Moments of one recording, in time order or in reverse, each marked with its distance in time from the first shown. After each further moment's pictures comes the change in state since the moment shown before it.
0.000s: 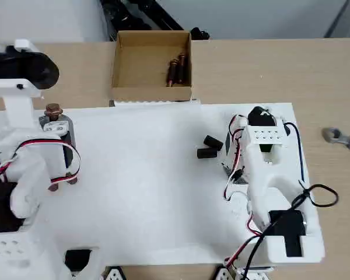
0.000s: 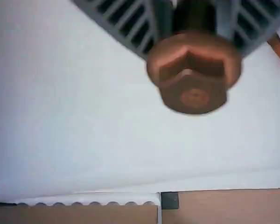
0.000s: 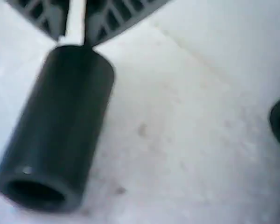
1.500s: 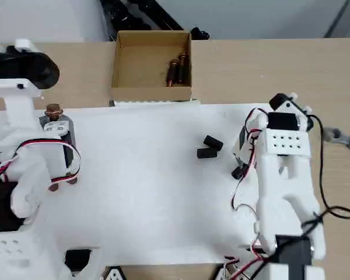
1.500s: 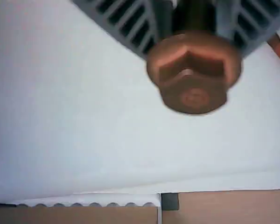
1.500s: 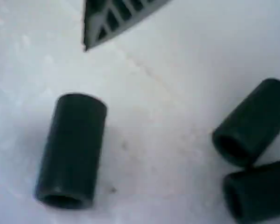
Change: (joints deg) left arm 0.0 0.0 0.2 0.0 0.0; right arm 3.7 -10.7 -3.9 6.9 -1.9
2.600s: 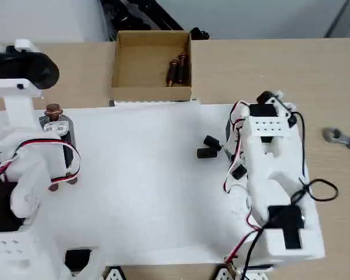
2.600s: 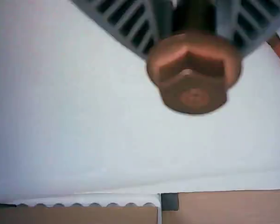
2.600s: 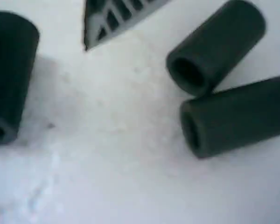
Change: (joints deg) left arm 0.0 0.0 0.0 0.0 0.0; right arm -4.0 14.5 -5.1 -7.5 -5.9
